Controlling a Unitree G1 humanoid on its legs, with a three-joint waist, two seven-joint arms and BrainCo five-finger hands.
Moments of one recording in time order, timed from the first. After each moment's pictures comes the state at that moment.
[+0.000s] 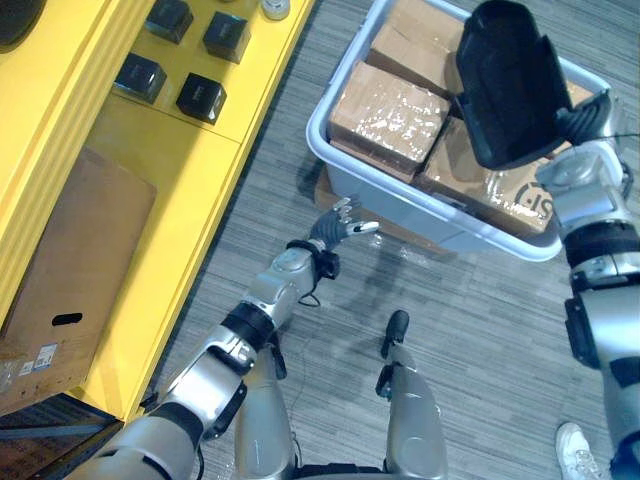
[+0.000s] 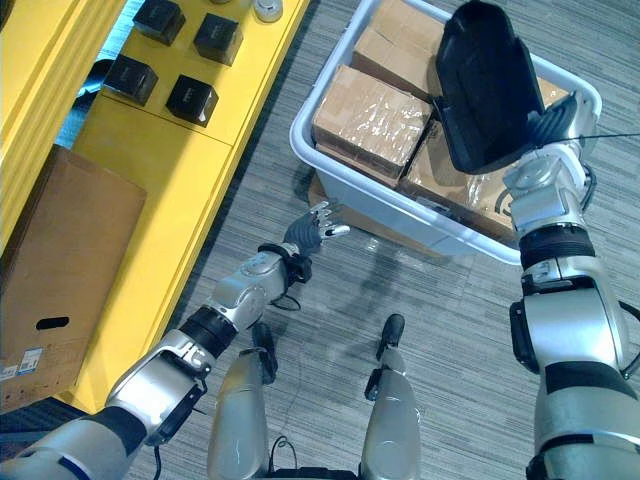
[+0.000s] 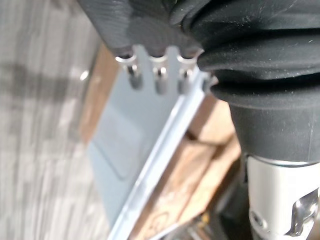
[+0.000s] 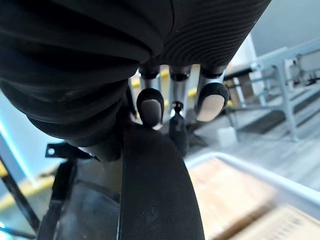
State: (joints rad) left arm -0.86 0.12 -0.51 0.70 -0.91 0.15 0.03; right arm -1.22 -0.67 0.24 0.95 -0.26 0.23 -0.46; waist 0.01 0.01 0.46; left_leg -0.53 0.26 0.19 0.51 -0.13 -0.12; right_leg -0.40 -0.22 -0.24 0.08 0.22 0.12
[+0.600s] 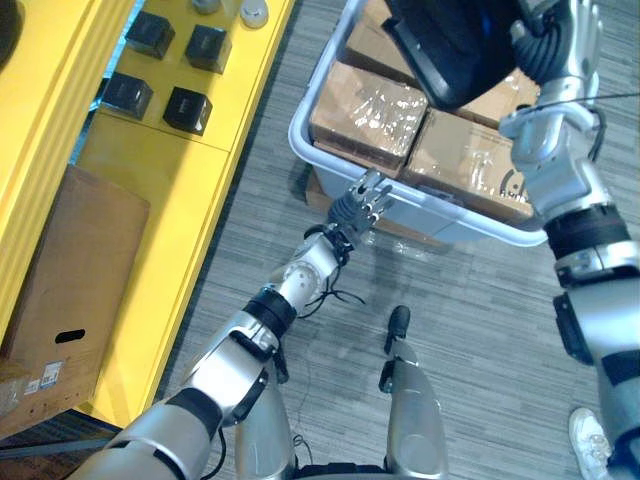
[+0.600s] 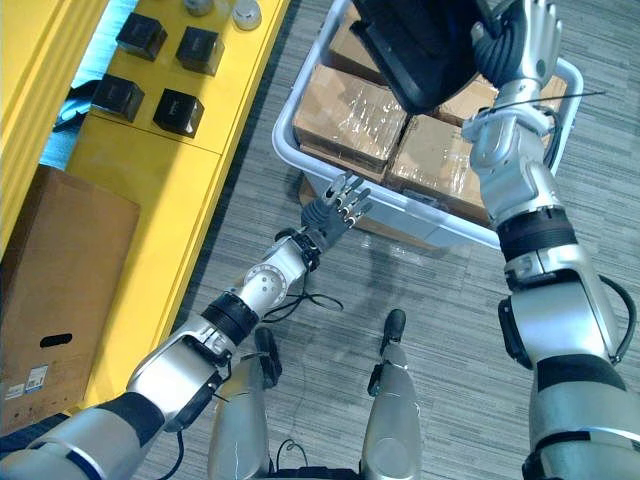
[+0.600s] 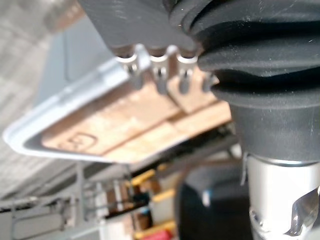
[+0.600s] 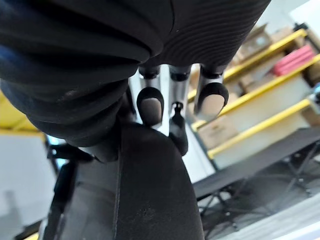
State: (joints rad) left arm -0.93 0.03 -0.48 0.72 -1.38 -0.06 -0.02; right arm -1.11 -0.61 0.34 0.70 -0.37 -0.06 -0.55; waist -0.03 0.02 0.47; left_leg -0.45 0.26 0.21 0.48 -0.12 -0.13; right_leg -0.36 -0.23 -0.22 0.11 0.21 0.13
